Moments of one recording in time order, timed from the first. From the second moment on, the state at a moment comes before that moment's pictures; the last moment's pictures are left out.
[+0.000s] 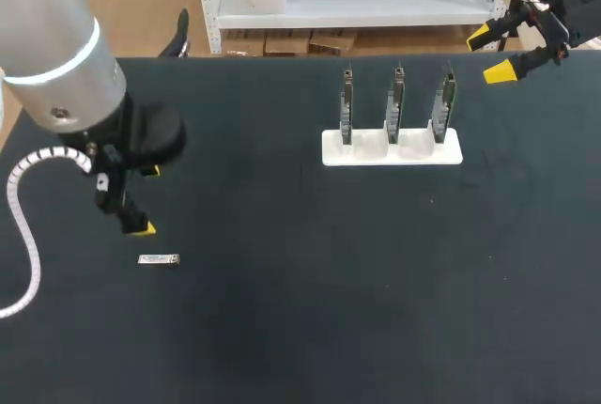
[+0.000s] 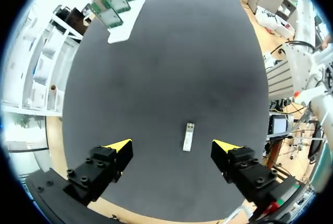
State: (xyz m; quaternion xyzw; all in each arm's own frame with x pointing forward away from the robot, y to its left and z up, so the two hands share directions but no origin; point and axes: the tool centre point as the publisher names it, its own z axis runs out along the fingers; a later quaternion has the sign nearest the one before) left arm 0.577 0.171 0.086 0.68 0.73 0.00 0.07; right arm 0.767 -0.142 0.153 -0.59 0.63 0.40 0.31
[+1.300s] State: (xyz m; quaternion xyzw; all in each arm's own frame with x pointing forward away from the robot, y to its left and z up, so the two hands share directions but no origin) left arm 0.537 0.187 0.012 0.65 0.76 0.00 0.01; right arm 0.767 -0.142 0.153 -0.59 0.63 0.40 0.31
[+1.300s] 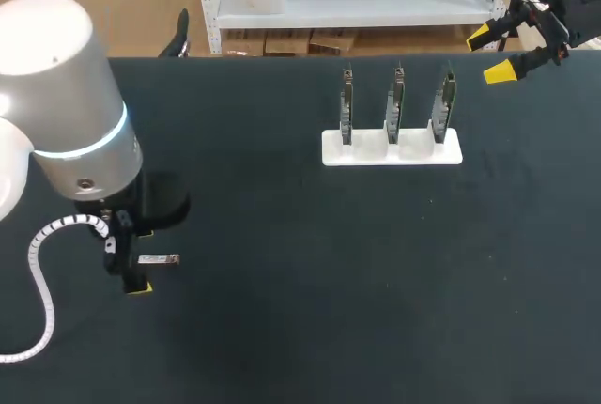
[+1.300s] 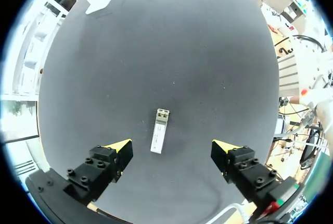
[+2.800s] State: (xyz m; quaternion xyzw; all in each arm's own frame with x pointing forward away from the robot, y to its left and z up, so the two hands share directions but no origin) left arm 0.540 0.189 -0.011 0.66 0.75 -0.02 -0.02; right arm 0.767 -0.142 0.153 -0.59 0.63 0.40 0.31
